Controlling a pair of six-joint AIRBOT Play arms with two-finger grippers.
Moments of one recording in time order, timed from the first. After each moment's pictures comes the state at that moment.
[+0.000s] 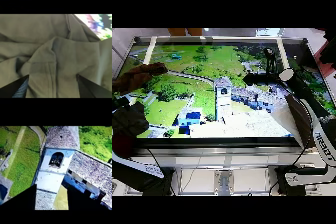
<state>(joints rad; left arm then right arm) 0.55 -1.76 1.55 1.91 -1.26 -1.90 0.16 -1.48 1.32 -0.84 0.76 1.13</state>
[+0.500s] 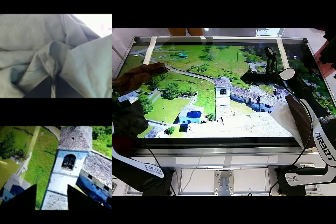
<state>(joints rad) 0.55 -1.81 1.56 1.91 -1.26 -1.81 0.16 -1.48 1.32 -0.71 0.77 1.13</state>
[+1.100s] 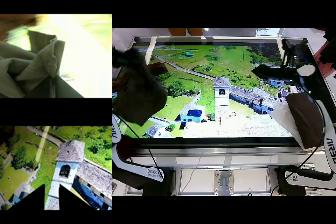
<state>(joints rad) 0.25 -1.63 2.02 1.11 -1.25 -1.45 0.00 -1.35 1.32 -0.66 0.87 1.13</state>
